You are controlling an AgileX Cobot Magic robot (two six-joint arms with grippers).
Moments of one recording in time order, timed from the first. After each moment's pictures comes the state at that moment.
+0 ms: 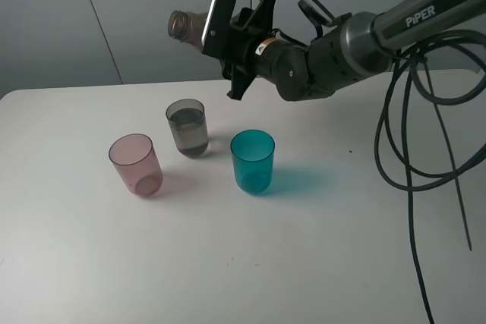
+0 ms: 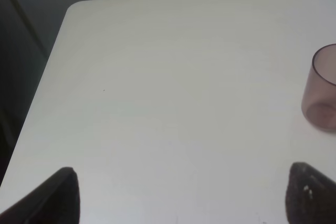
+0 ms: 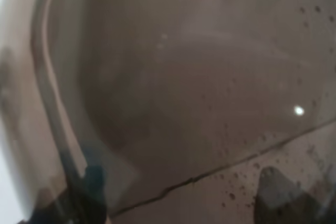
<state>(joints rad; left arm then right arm) 0.03 0.00 -0.51 0.08 1.08 0.03 0.63 2.09 -1.20 0.30 -0.57 -1.18</state>
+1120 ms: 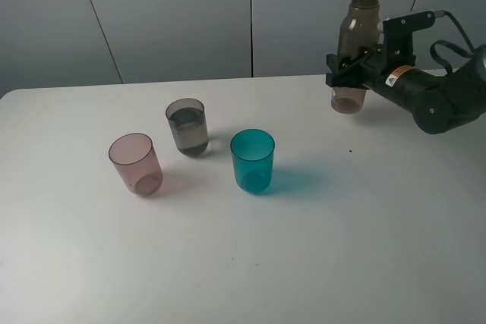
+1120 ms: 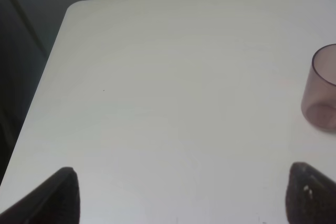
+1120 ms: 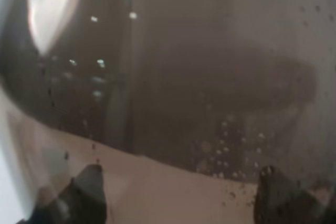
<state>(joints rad) 0.03 0.00 -0.51 0.08 1.08 0.03 0.10 2.11 -0.86 -0.25 -0.97 0.09</state>
